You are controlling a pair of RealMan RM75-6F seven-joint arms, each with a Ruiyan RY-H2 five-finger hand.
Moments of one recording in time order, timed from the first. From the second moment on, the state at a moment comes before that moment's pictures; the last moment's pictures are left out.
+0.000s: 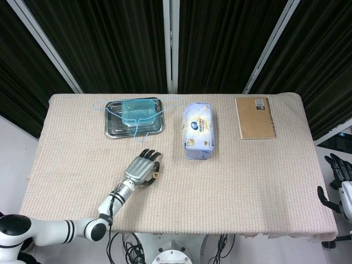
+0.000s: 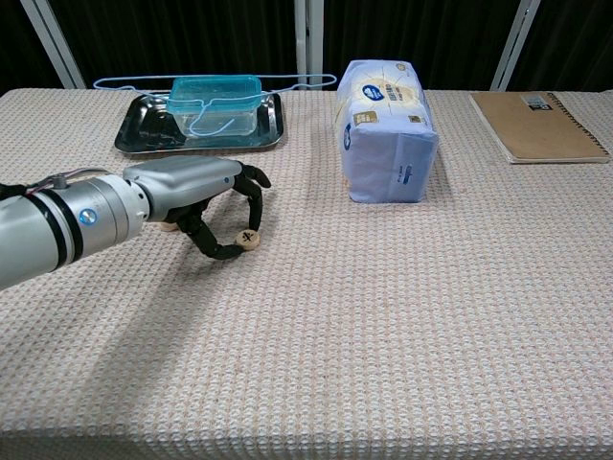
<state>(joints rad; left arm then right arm) -0.82 -1.70 -0.11 -1.47 0.98 0.91 0.43 0.03 -0.96 0.05 -1.64 -1.50 1.47 0.30</state>
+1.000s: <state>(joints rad) -0.74 -1.45 -0.13 -1.70 0.97 1.02 0.42 0.04 -0.96 0.05 -1.65 -1.49 1.45 0.26</state>
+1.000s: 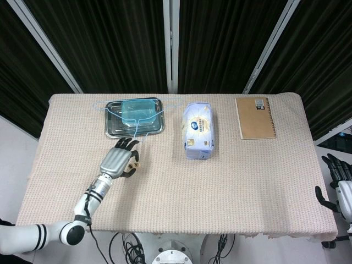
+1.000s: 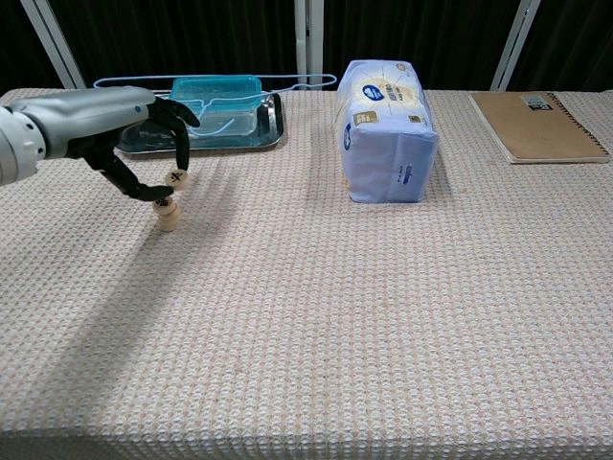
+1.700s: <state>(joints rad) -0.72 -1.47 -0.12 -1.61 0.99 0.97 0.33 0.04 -0.97 0.05 -1.65 -1.48 1.44 0.25</state>
